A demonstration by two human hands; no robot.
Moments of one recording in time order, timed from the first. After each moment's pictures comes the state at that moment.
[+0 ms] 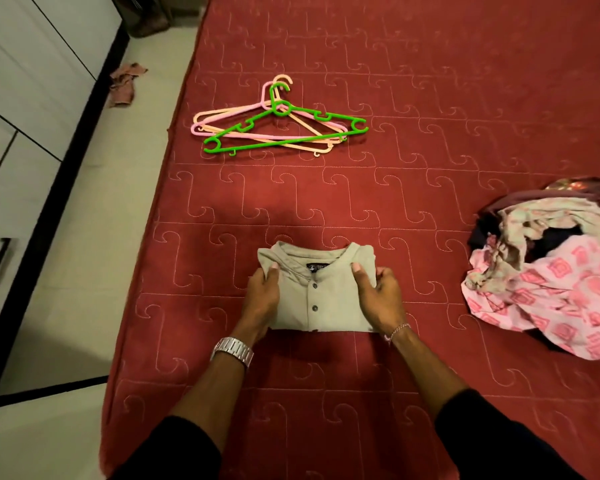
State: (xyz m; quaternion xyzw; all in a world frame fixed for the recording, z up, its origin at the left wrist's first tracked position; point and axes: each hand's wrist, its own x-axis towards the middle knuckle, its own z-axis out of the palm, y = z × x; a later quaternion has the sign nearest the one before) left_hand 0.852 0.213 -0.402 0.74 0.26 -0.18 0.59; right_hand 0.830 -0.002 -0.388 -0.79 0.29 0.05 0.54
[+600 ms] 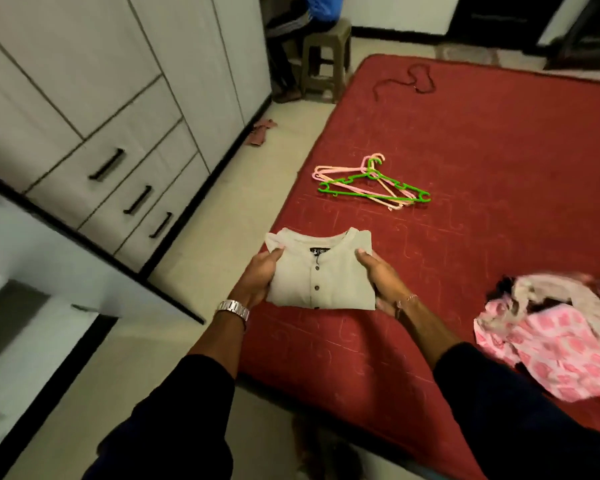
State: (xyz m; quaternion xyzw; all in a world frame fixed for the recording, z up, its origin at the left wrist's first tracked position) left_hand 0.728 0.341 -0.145 0.64 0.29 -0.11 0.71; right_hand 0.773 0.099 -0.154 -0.55 0.12 0.31 0.77
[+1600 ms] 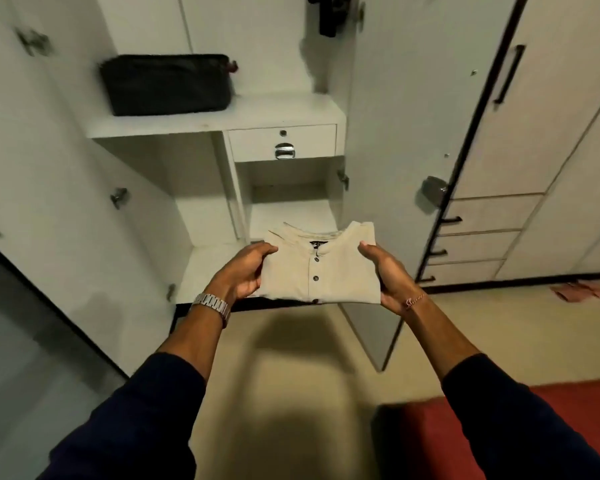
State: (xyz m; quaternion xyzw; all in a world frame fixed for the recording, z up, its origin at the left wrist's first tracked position) left_hand 0.240 0.582 0.034 0.44 0.48 0.34 0.68; right_hand 0.503 0.504 0.027 -0.47 -0.30 0.63 0.54
